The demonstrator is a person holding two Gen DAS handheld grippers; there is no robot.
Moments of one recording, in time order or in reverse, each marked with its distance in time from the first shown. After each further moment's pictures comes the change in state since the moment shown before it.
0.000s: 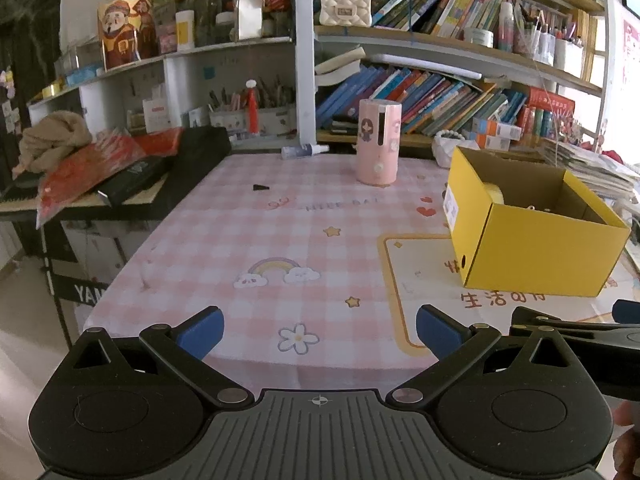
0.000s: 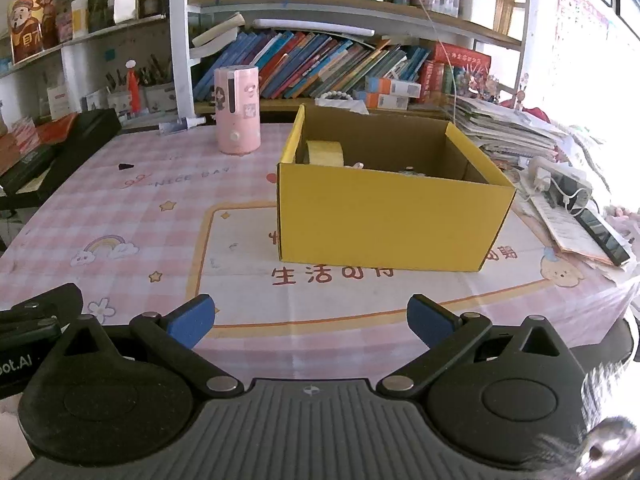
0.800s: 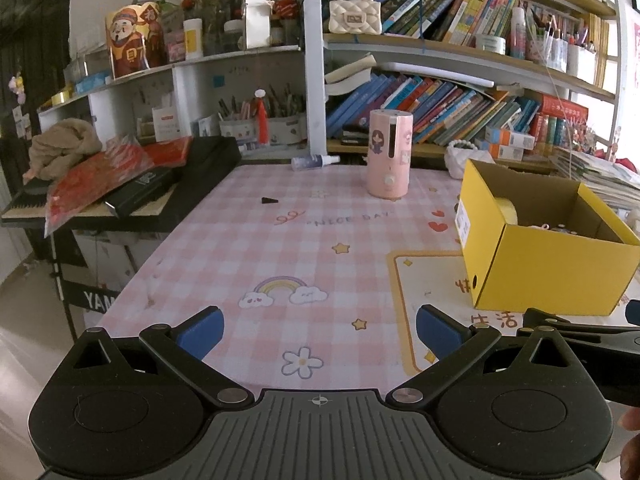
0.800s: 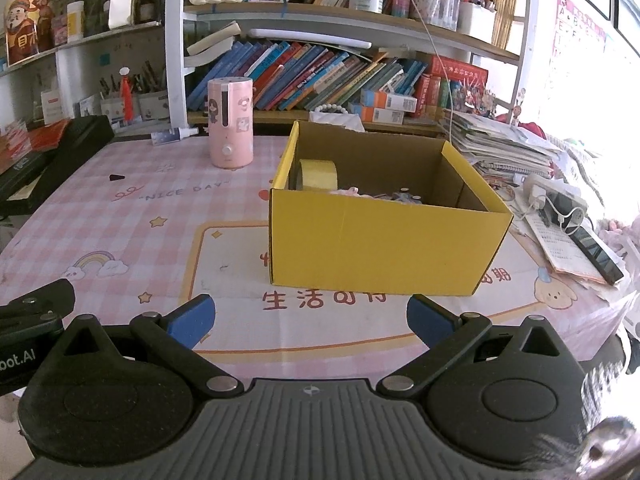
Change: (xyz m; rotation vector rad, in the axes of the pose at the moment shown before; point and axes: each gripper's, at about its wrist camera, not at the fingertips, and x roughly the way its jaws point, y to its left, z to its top) left arm 0.007 -0.002 0.013 -0.010 -0.015 0.035; right arm 0.006 0.000 0.015 -0.017 -0.023 -0.020
